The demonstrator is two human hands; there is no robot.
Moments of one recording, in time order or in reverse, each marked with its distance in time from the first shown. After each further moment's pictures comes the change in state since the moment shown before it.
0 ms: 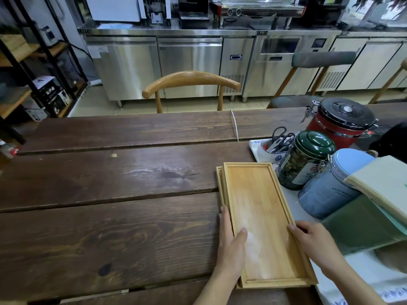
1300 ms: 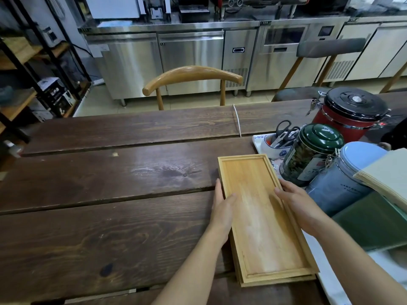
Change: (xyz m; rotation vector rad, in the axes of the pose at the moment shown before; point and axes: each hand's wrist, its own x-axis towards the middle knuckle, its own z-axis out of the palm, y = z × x) left_hand 0.045 0.055 -0.018 -0.176 0.011 -0.049; right_hand 0.057 -0.047 0.007 0.561 -0.236 0.060
